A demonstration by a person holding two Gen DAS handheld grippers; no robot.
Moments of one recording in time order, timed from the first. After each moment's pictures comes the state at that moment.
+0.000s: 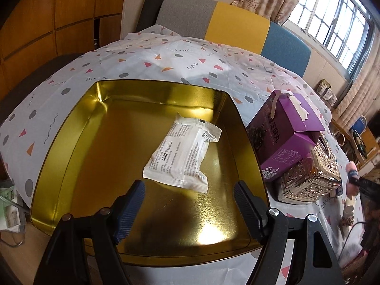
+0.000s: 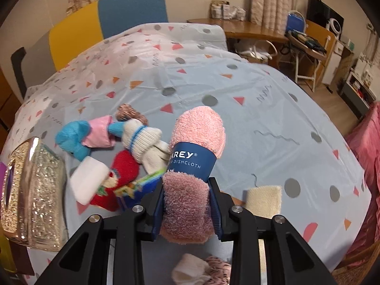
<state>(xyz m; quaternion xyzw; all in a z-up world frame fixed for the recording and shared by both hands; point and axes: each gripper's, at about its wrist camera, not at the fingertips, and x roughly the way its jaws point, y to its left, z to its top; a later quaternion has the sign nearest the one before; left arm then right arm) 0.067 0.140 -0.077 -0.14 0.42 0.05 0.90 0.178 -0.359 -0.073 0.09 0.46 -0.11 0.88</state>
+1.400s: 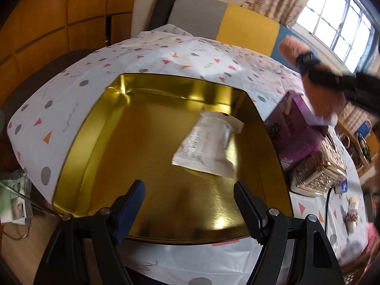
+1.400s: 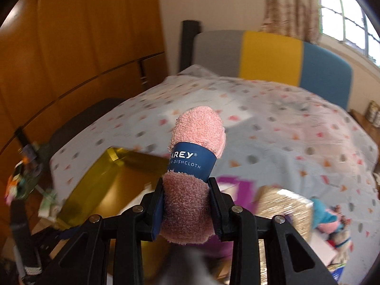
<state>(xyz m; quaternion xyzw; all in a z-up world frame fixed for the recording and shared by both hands) 0.038 0.173 -0.081 -0.15 0.42 0.07 0.89 0.165 0.006 0.031 -0.08 0.36 0.30 0.88</state>
